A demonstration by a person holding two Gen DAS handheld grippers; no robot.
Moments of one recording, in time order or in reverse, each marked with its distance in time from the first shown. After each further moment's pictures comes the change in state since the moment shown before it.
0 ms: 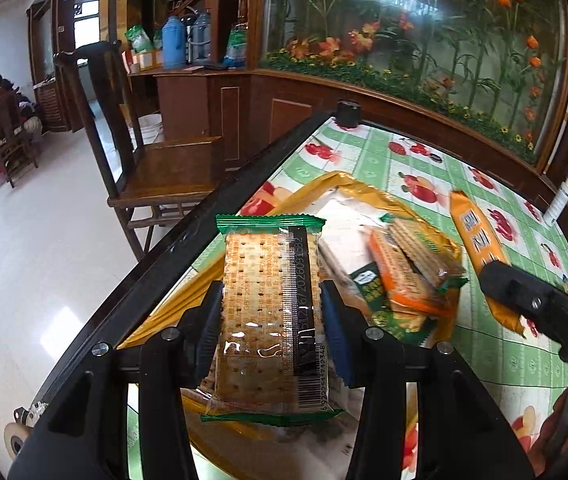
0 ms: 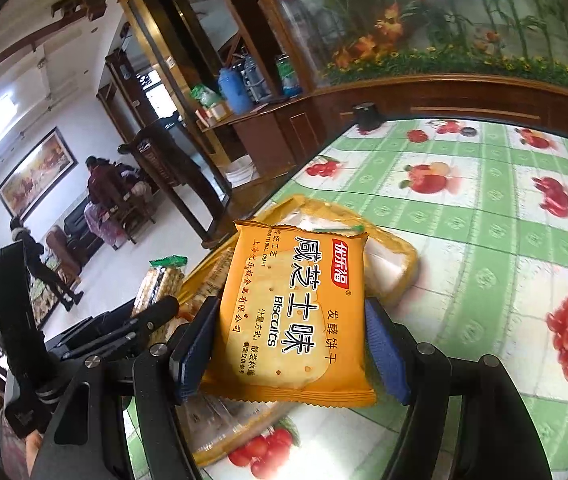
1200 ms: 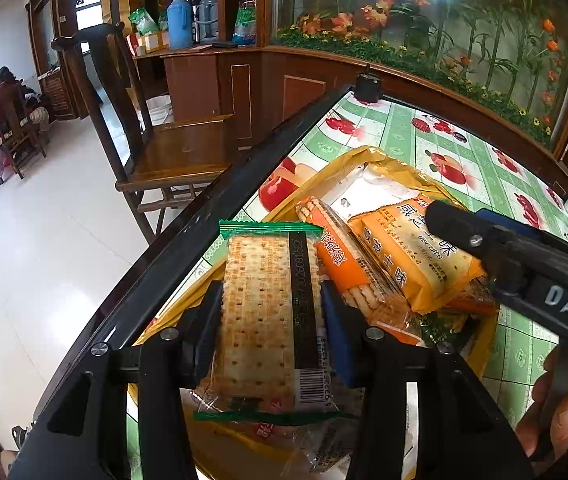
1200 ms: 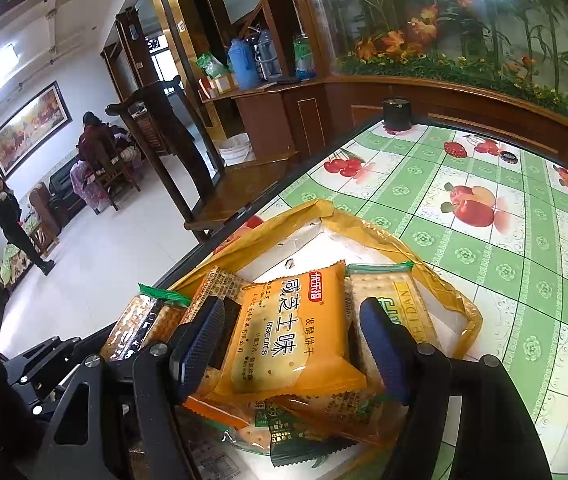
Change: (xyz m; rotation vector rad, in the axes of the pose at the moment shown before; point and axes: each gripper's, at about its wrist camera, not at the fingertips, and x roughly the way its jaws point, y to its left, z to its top) left arm 0.027 0.009 0.003 0.014 0.087 0.051; right arm 0.080 0.030 0.025 -0.127 0.058 -0.073
